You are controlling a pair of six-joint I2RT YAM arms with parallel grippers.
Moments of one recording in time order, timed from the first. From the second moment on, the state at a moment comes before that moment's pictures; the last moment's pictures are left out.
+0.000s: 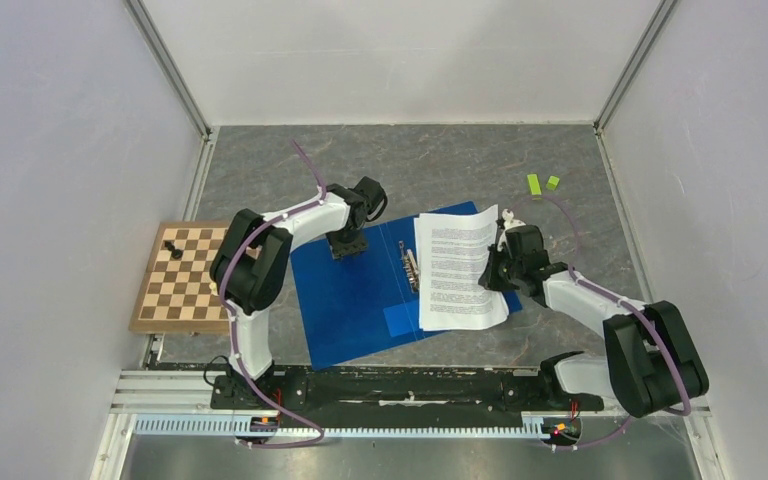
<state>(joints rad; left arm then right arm) -0.57 1.96 1.36 -0.85 -0.37 -0.91 0.28 1.27 0.49 -0.11 -0.14 0.38</state>
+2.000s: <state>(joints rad) -0.57 2.14 1.63 -0.94 -0.36 -0.69 0.42 1.19 0.49 -0.18 0.04 0.28</state>
